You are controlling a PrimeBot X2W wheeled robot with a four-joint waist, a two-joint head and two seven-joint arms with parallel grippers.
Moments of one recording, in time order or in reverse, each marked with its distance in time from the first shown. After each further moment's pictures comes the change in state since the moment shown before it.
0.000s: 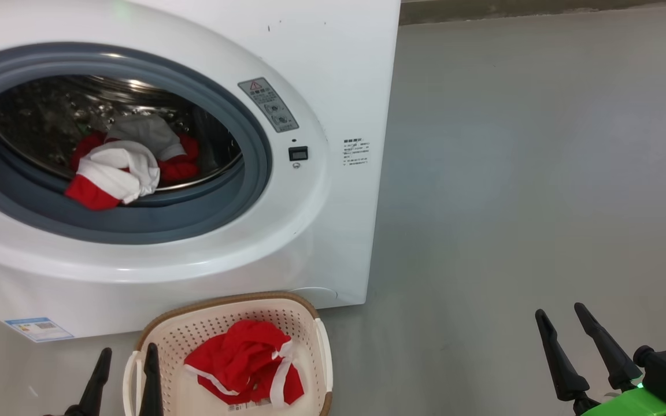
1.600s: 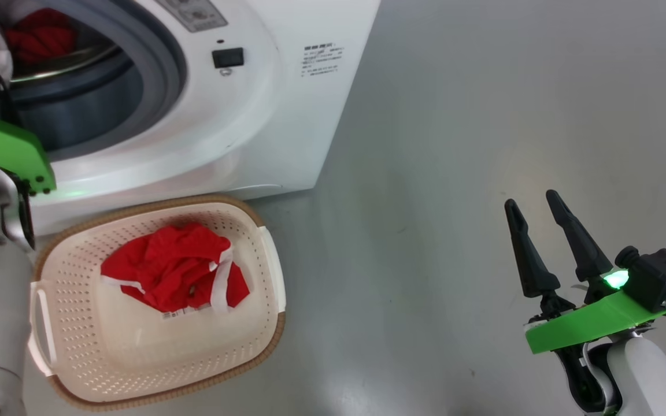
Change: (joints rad) left arm -1.153 0.184 -0.018 1.015 0.162 0.173 0.010; right arm -0.278 0.058 0.040 -0.028 0.007 0.000 0.000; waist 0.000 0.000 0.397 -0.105
